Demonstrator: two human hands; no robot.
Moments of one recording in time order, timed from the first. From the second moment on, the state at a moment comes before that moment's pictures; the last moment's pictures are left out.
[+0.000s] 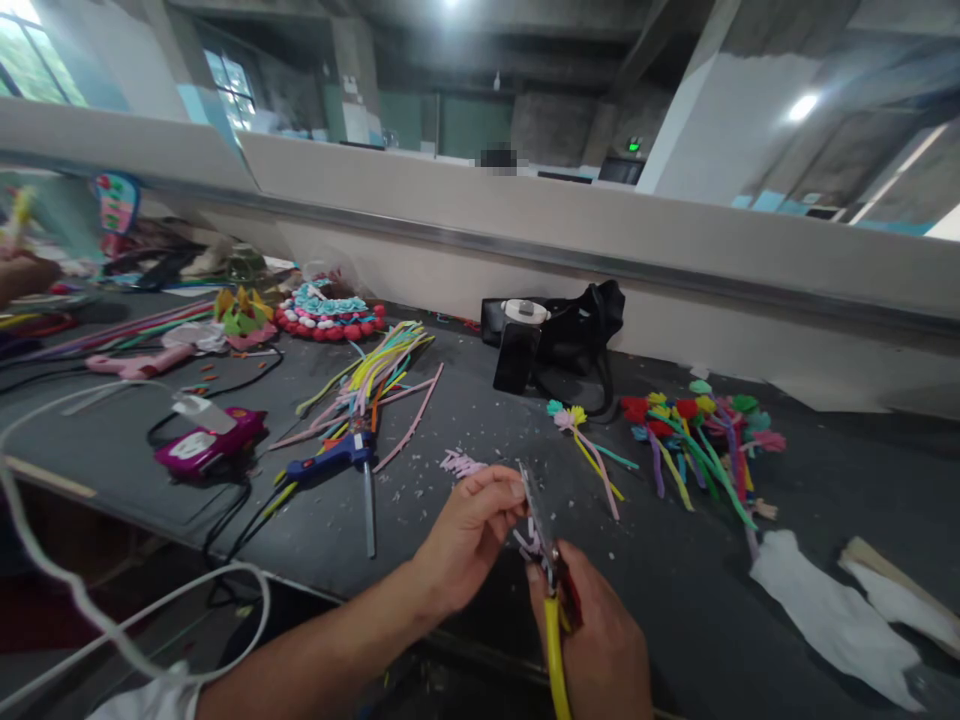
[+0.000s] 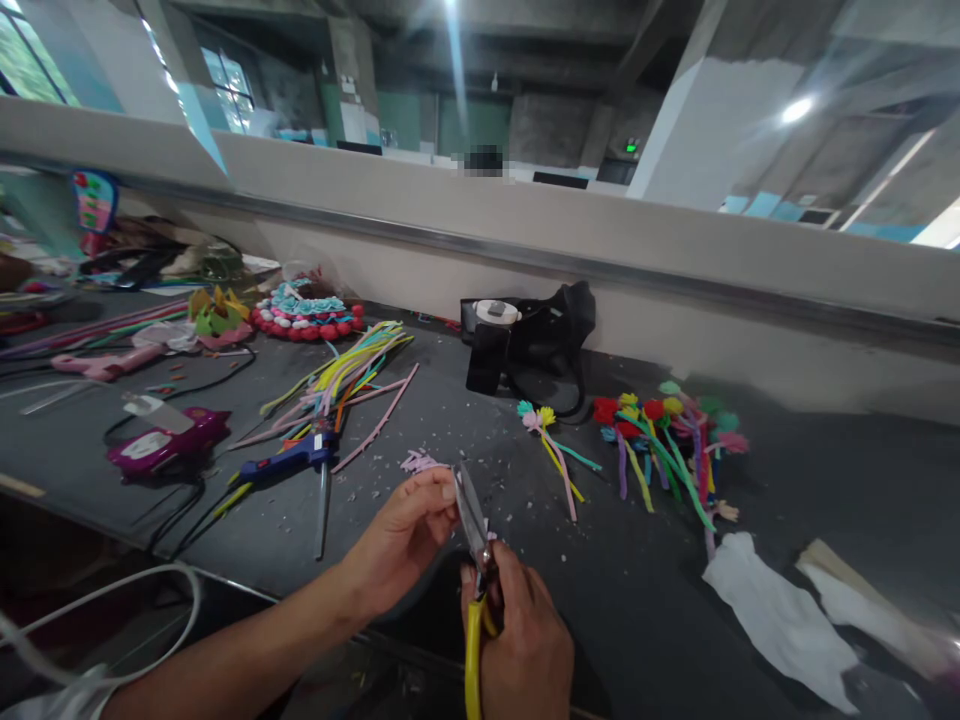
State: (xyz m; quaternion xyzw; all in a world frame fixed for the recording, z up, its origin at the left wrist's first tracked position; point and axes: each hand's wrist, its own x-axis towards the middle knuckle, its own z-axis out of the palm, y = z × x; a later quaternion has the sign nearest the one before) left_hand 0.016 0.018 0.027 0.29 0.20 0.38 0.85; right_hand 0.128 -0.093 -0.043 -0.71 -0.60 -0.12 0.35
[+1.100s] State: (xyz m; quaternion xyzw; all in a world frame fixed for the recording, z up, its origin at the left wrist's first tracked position) left_hand 0.015 0.016 0.028 0.42 0.29 0.42 0.75; right_hand 0.129 -0.094 -0.028 -0.73 -0.55 0.01 0.41
